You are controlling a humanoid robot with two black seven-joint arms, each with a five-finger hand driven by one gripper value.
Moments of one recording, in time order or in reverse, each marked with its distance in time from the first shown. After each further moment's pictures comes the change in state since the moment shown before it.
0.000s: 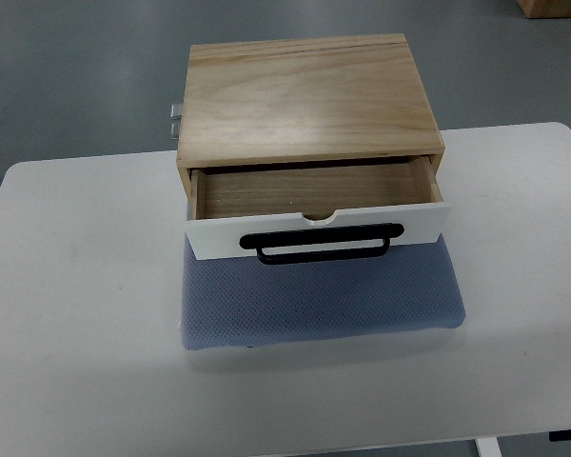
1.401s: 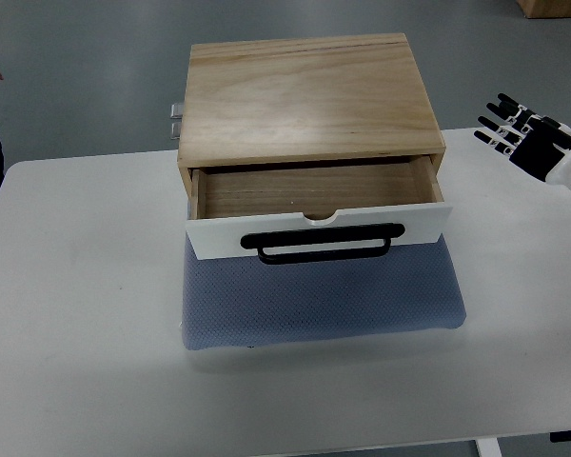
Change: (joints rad) left arm 0.000 0.000 0.000 0.000 0.000 0.000 0.000; right arm -0.126 0.338 0.056 -0.034 0.319 -0.001 -0.307
